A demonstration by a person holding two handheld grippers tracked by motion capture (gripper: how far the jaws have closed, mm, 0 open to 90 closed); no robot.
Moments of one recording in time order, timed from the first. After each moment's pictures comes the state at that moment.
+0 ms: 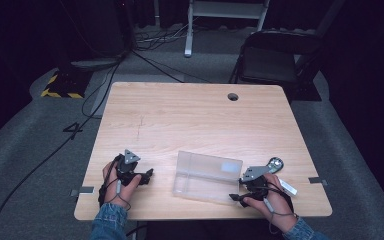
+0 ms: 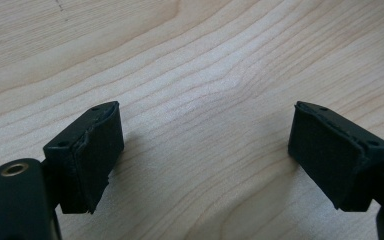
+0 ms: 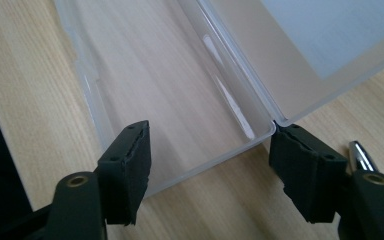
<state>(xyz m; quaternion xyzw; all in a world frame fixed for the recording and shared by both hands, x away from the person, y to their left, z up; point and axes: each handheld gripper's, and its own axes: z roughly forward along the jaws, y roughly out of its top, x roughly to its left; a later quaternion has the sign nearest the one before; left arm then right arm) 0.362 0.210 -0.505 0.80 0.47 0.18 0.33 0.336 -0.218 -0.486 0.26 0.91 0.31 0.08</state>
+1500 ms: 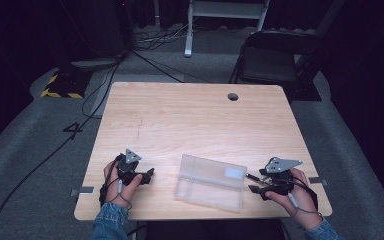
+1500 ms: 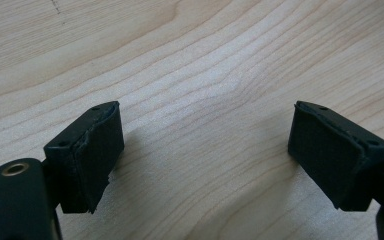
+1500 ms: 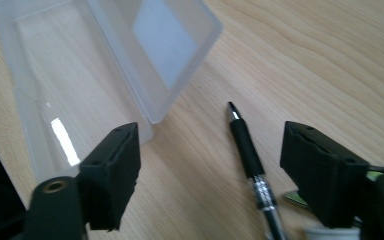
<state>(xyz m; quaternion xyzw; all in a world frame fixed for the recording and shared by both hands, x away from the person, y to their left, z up) 0.363 0.207 -0.505 0.80 0.47 0.18 0.33 0.342 -0.279 -0.456 0.31 0.88 0.34 0.12</state>
